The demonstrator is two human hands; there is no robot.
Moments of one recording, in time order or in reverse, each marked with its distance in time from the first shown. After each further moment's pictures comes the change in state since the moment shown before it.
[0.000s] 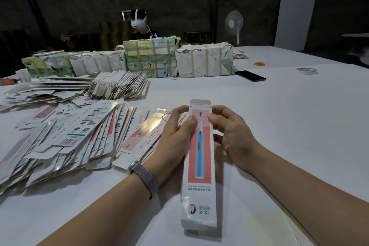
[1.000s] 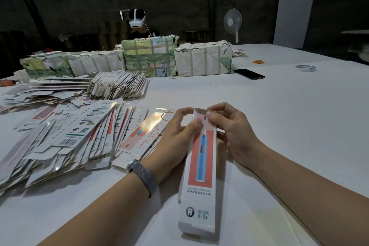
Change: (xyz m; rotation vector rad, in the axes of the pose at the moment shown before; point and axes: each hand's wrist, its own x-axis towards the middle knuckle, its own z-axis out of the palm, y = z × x) left_hand -0.001 0.000 -0.002 0.035 -0.100 -0.034; right_hand -0.002 -0.006 0.001 -0.030 0.092 -0.045
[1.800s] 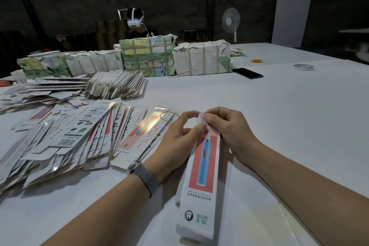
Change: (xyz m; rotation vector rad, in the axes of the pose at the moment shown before) left_hand 0.002 -0.002 0.002 0.163 -0.040 0.000; right_hand 0.000 -0.003 -0.002 -0.267 0.045 0.005
